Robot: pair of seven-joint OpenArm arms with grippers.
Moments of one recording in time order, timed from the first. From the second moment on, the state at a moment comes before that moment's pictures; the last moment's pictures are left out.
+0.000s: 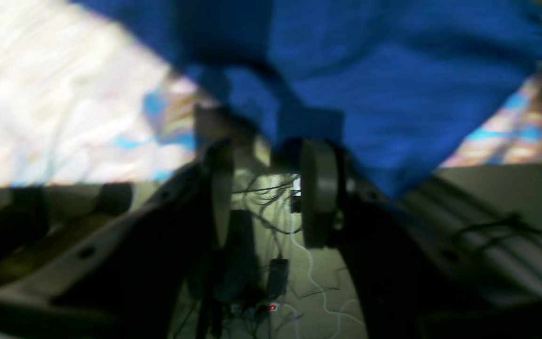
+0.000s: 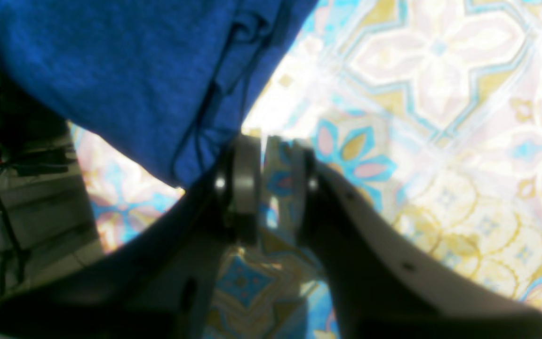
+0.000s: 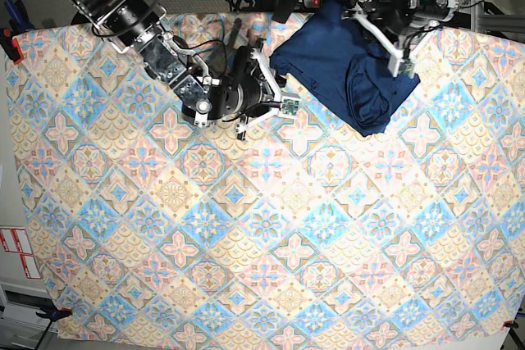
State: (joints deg) left arm 35.6 -4.1 -11.5 116.8 -14.7 -11.4 64.2; right arm 7.8 12.6 -41.3 84.4 13.1 41.1 -50.1
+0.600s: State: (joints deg) left arm 27.4 -0.3 -10.7 112.2 0.1 -11.5 63.7; right arm 7.8 12.6 -41.3 84.6 13.2 41.1 -50.1
